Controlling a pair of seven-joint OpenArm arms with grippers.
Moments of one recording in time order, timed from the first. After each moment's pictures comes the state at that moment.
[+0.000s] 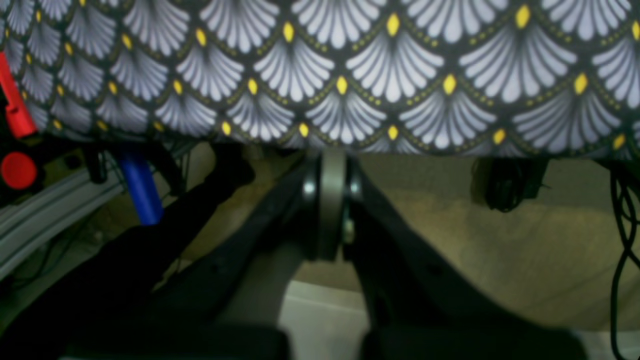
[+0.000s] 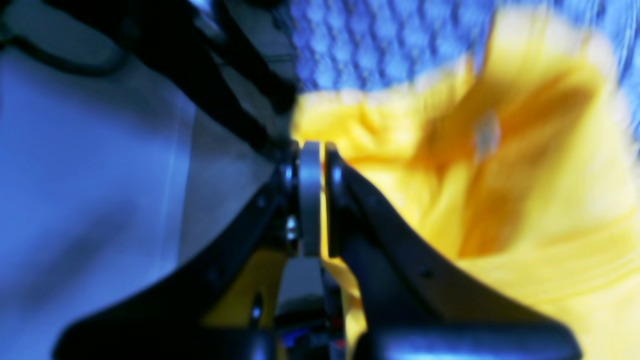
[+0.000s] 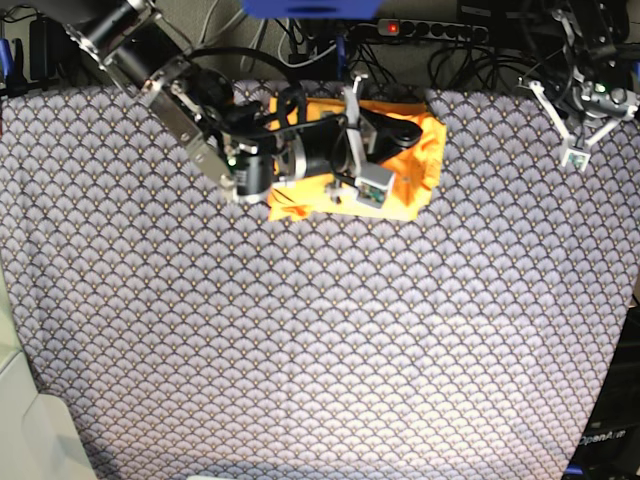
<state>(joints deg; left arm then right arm) 19.4 -11.4 -31.2 102.5 -2.7 -32.4 69.9 8.0 11.9 -40.4 93.8 44.5 39.5 -48.7</state>
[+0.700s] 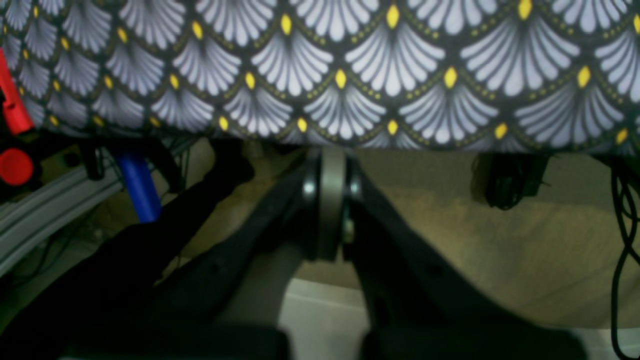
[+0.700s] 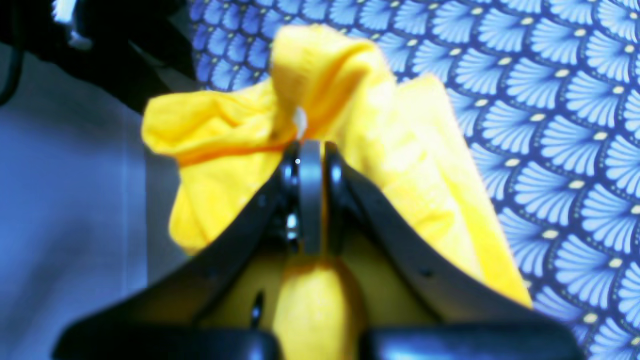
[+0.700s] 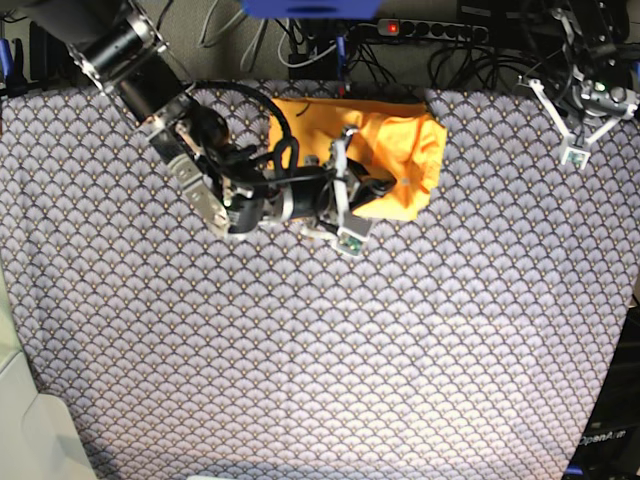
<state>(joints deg) 19.7 -11.4 -31.2 102.5 -2.6 -32.4 70.1 13.9 9.5 -36.0 78.5 40.7 39.5 -44.5</state>
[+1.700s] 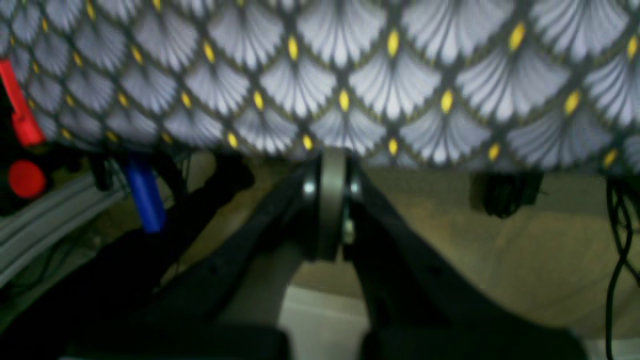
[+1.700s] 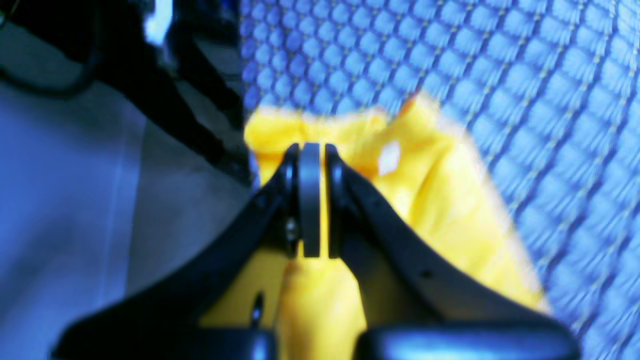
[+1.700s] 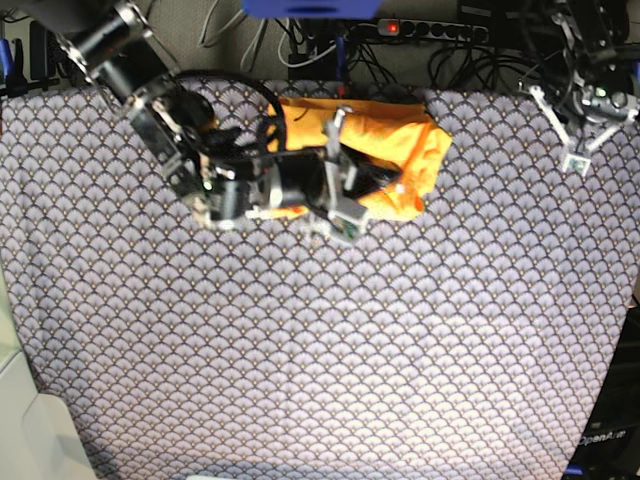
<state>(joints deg) 18.1 -11.4 -31.2 102.5 -2.6 -32.4 69.8 8.9 14.6 -35.5 92.1 41.4 39.6 -47.1</state>
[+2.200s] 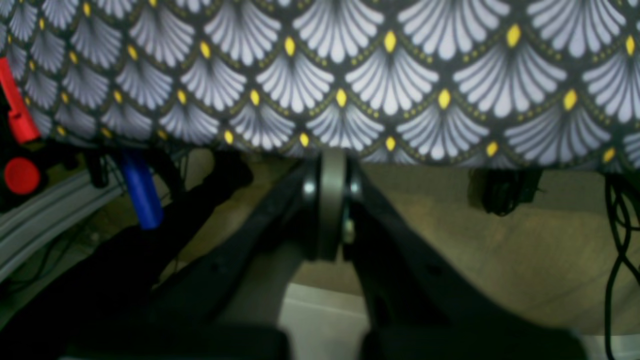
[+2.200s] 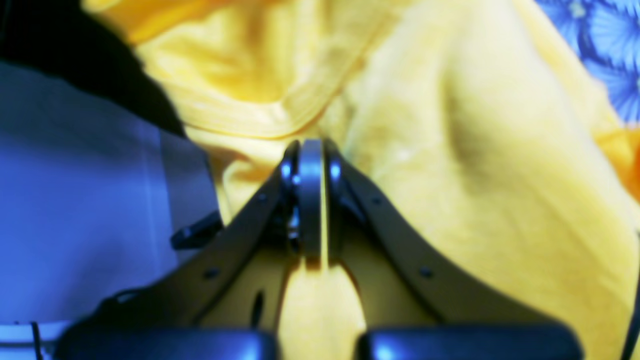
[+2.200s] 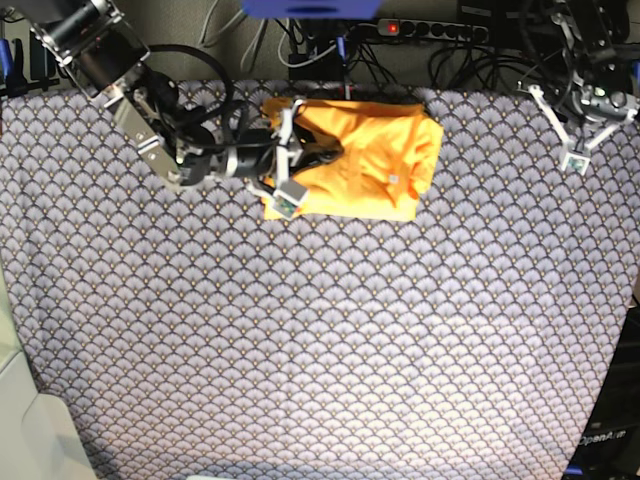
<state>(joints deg) 18.3 -11.3 -31.2 102.5 -2.7 -32.4 70.6 5.9 20.4 -36.1 75.8 42.2 40.1 -31.5</state>
